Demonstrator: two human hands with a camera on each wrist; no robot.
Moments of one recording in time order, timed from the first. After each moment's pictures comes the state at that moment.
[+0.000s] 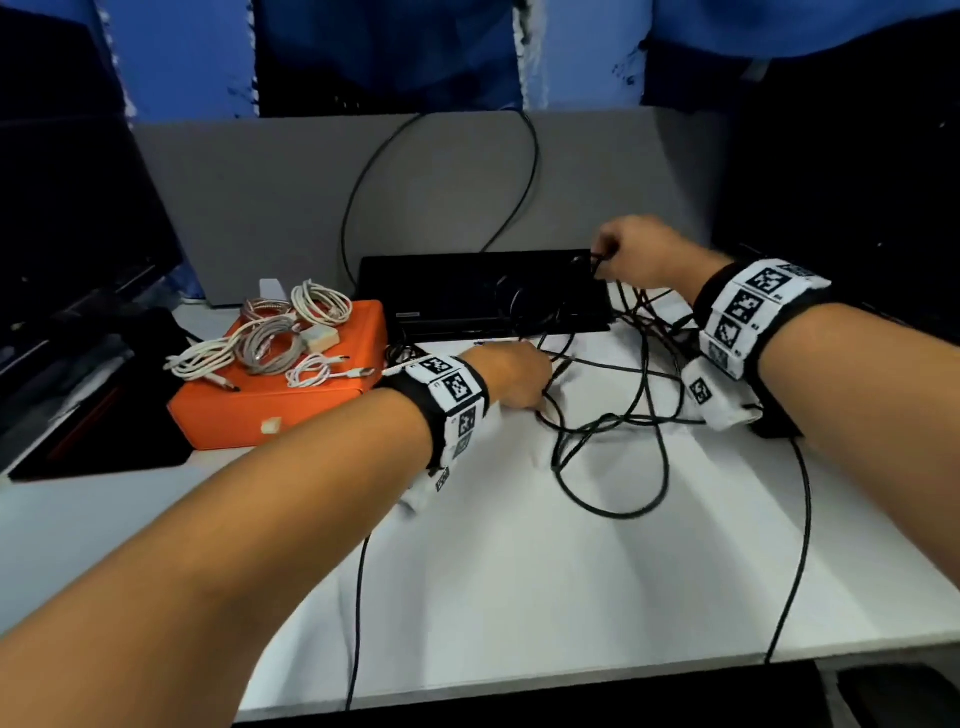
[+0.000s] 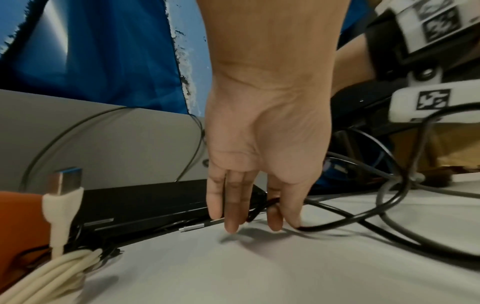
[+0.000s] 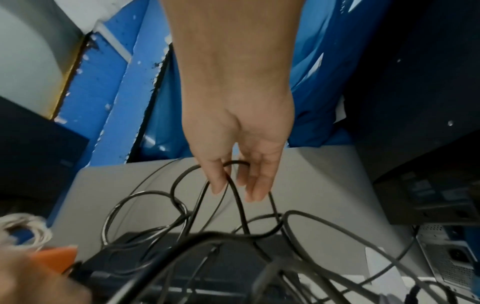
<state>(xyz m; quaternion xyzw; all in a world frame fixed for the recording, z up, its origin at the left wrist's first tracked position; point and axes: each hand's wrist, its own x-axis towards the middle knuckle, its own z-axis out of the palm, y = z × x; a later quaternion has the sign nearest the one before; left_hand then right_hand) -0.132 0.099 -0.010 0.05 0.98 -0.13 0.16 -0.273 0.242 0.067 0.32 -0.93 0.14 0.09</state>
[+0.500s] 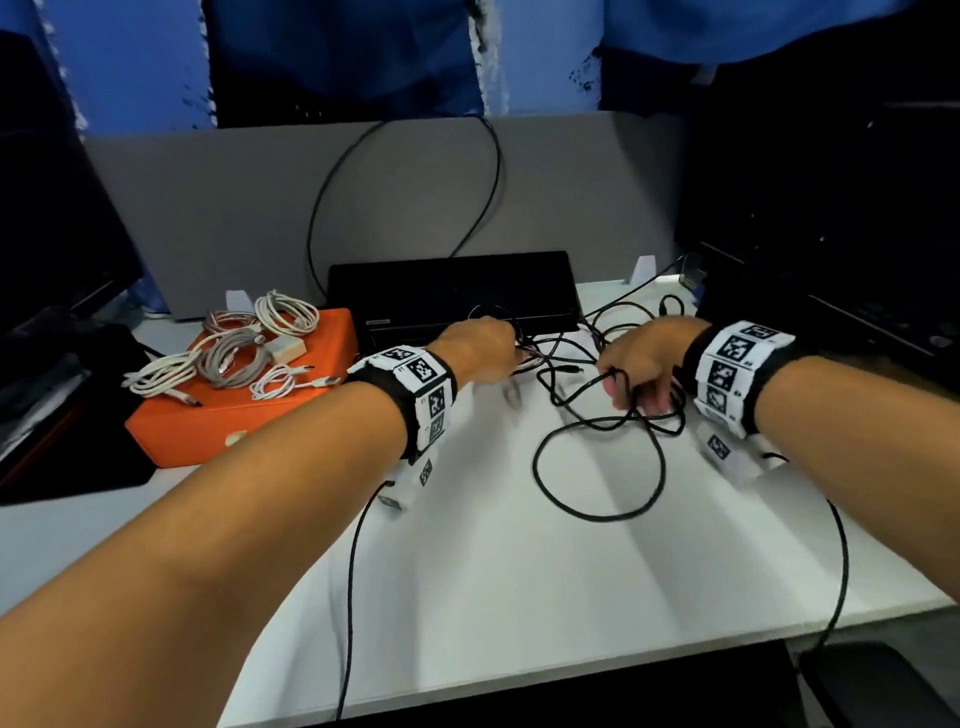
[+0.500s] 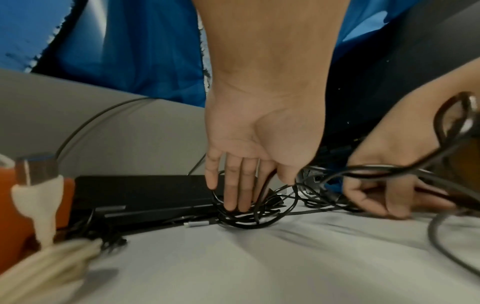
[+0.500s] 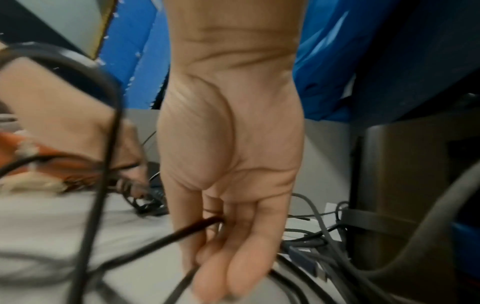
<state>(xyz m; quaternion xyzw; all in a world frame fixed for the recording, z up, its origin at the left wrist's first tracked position) -0.147 0.094 -0.001 -0.03 1.00 0.01 0.03 -0.253 0.295 -0.006 0.23 -0.92 -0.01 -0.30</state>
